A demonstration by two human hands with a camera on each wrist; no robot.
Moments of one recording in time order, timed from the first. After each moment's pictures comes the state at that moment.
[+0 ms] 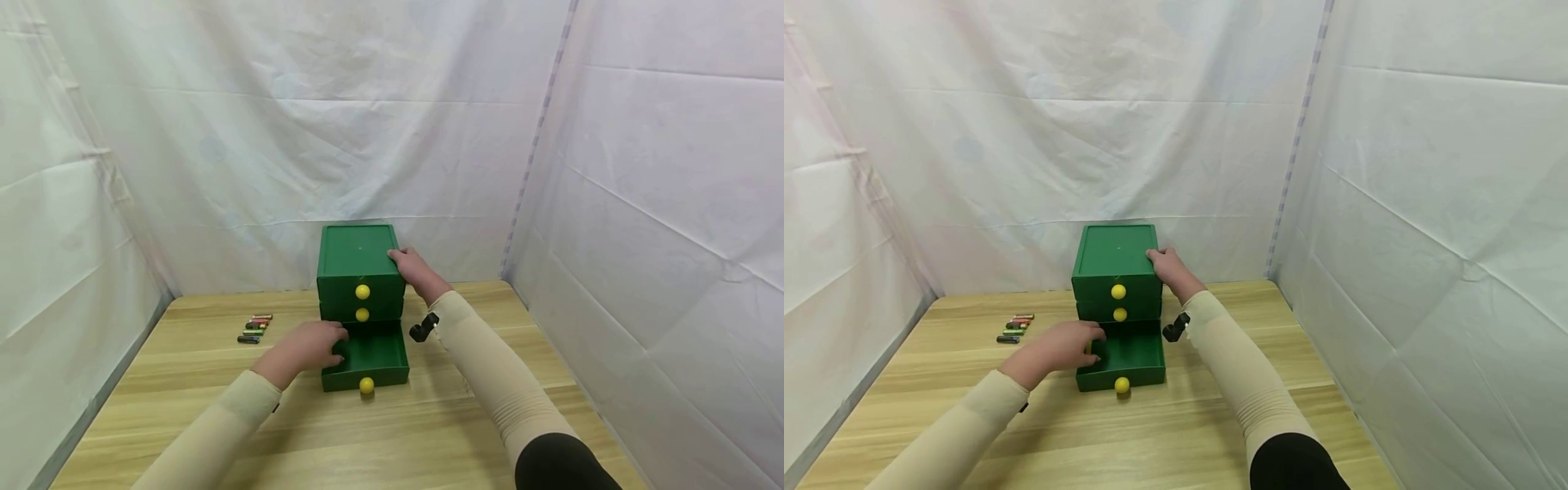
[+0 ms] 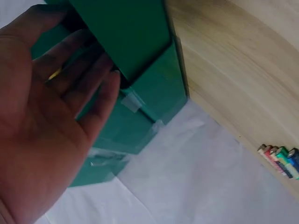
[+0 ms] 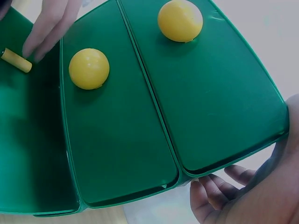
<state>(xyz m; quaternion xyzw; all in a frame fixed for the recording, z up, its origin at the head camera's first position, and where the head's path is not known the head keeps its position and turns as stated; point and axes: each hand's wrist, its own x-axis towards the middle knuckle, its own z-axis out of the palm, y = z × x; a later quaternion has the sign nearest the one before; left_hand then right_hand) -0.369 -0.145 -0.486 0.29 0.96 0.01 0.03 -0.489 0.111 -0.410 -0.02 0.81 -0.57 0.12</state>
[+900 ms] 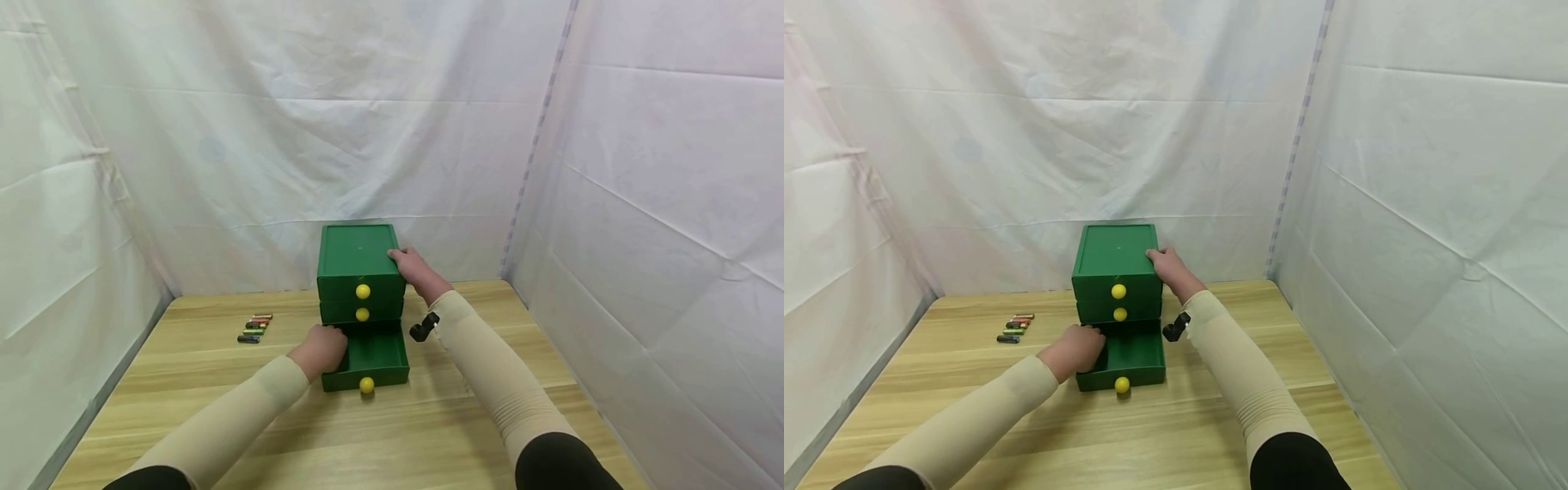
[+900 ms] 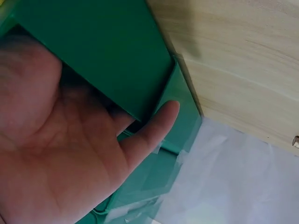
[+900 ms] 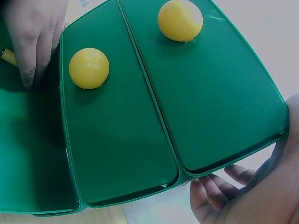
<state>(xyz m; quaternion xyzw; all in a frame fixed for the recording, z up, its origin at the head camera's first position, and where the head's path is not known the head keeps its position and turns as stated) -0.377 -0.114 -0.507 0.23 0.96 -0.16 0.06 -0.488 0.113 -0.411 -0.02 0.82 -0.56 0.12</state>
